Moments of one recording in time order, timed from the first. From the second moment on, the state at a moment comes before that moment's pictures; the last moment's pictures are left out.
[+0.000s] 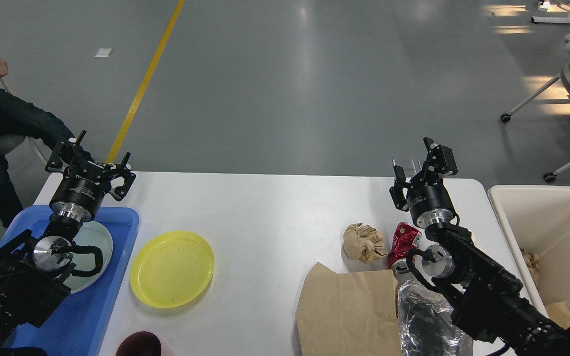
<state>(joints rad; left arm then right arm) -0.69 0.26 -0.84 -0.28 -0.26 -0.67 -0.25 0.55 -0.08 0.88 0.64 -0.37 0.02 0.55</state>
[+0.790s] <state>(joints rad) -0.70 0.28 -0.83 -0.29 -0.21 -0.65 -0.23 0.55 -0.08 0.88 0.64 -0.37 0.02 0.55</state>
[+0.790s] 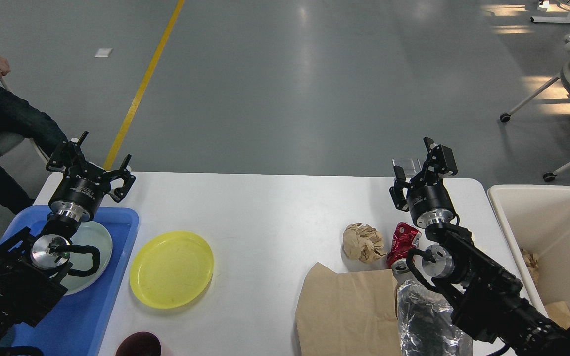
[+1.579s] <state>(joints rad) -1.15 0.39 0.70 -0.30 -0.16 -0.69 -0.23 0.55 -0.08 0.88 0.64 -0.37 0.02 0.55</state>
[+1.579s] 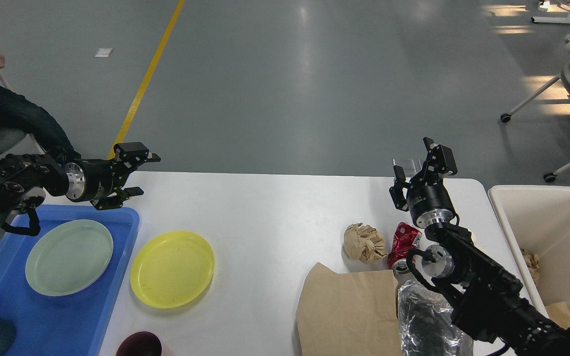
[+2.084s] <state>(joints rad) -1.41 0.34 1.24 -0.46 -0.13 -0.87 -0.24 0.55 -0.08 0.88 0.64 -0.37 0.02 0.55</state>
